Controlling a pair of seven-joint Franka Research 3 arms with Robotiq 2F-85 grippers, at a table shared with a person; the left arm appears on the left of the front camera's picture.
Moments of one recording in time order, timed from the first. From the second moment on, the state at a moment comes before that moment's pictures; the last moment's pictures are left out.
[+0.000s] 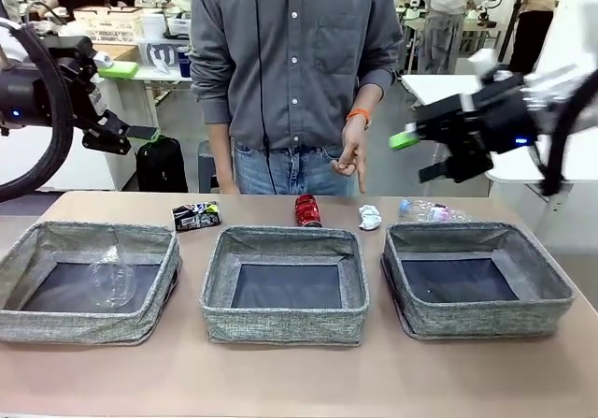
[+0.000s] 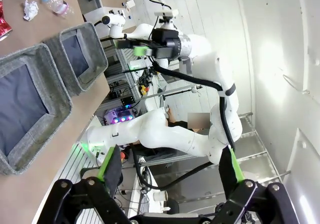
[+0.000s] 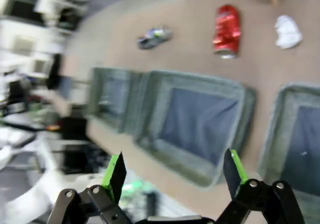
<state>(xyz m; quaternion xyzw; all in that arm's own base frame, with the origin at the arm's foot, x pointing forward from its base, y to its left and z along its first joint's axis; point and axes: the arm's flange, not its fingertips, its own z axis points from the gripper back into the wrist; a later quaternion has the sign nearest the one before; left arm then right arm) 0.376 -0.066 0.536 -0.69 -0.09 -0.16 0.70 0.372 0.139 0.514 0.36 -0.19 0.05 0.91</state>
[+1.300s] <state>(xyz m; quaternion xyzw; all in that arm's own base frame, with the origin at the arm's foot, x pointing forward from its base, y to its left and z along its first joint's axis) 0.376 -0.065 0.536 -0.69 -0.09 -0.15 0.70 0.544 0.176 0.451 0.05 -0.16 0.17 0.97</state>
